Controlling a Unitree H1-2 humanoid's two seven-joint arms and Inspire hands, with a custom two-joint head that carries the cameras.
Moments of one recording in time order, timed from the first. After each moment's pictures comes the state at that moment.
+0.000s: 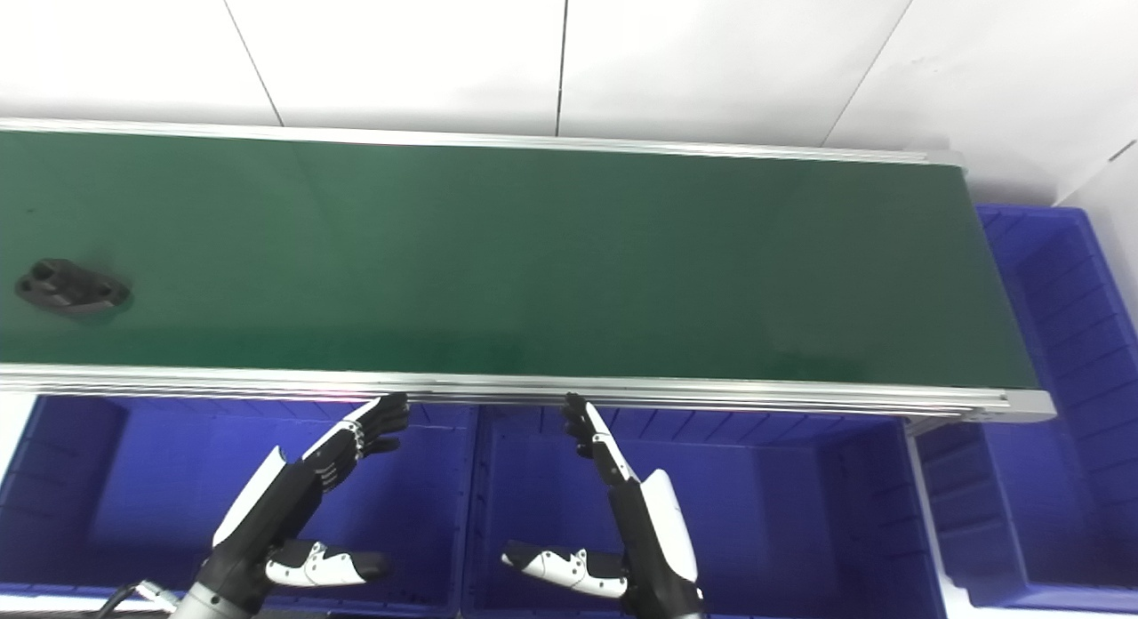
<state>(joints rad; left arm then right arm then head) 0.57 0.28 -0.29 -0.16 0.09 -0.43 -0.09 0.51 -0.09 0.38 -0.06 -0.44 -0.38 -0.08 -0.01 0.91</state>
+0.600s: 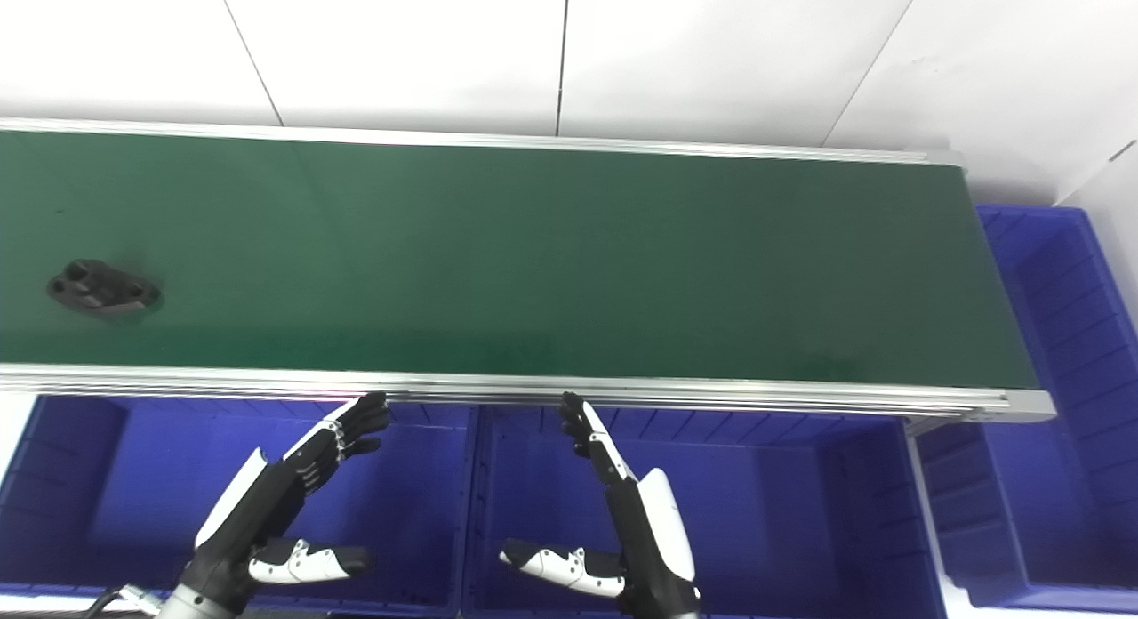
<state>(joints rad) 0.57 0.29 -0.27 -0.14 0.06 -0.44 -0.09 0.51 -0.08 0.38 -0.06 -0.45 -0.38 -0.08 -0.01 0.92</state>
